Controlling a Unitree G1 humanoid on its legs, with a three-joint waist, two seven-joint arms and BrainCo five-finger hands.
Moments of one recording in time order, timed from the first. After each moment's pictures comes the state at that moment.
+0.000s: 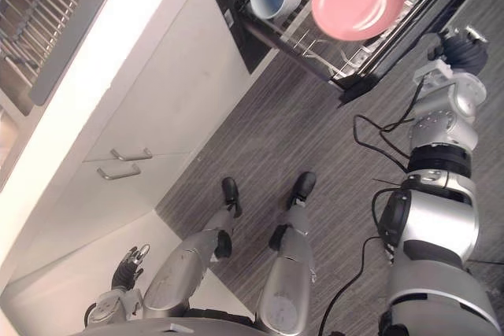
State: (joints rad) left arm 0.08 0.05 -0.08 0.95 -0.39 -0.27 0.02; right arm -1.02 -0.80 -0.28 0.92 0.78 -0.03 -0.10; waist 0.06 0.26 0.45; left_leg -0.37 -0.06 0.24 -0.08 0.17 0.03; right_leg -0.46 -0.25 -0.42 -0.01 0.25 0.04
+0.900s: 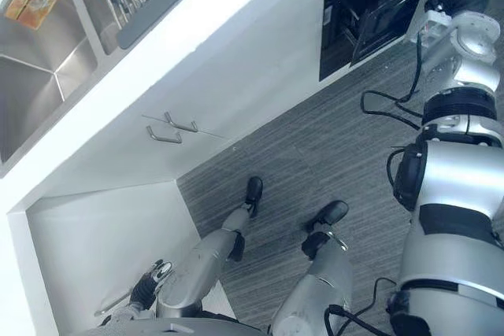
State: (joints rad) left arm 0.17 0.05 -0.25 0.96 -0.39 -0.31 -0.10; right arm -1.40 -0.86 0.03 1.20 0.48 -0.04 -0.01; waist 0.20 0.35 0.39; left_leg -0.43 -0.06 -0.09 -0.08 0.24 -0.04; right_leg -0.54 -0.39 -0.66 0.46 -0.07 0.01
